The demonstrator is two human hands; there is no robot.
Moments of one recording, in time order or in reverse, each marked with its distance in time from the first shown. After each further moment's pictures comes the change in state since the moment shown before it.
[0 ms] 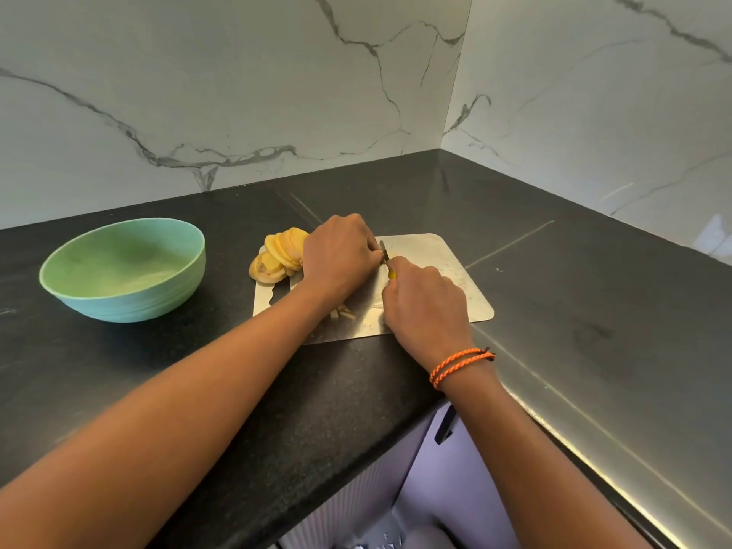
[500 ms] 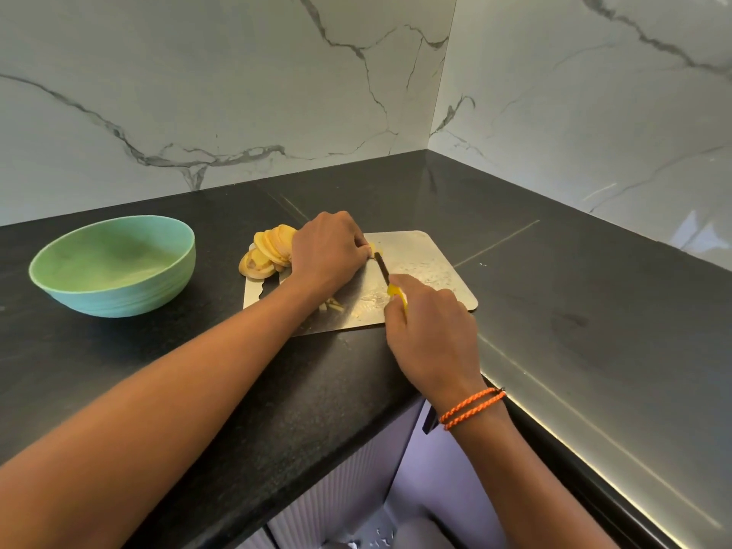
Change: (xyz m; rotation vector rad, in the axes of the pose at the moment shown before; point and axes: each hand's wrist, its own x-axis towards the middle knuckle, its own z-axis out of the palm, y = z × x) left_hand -0.003 0.002 -0.002 0.001 0.025 0.043; right_hand -0.047 0.009 -0.013 0.120 0.088 0.008
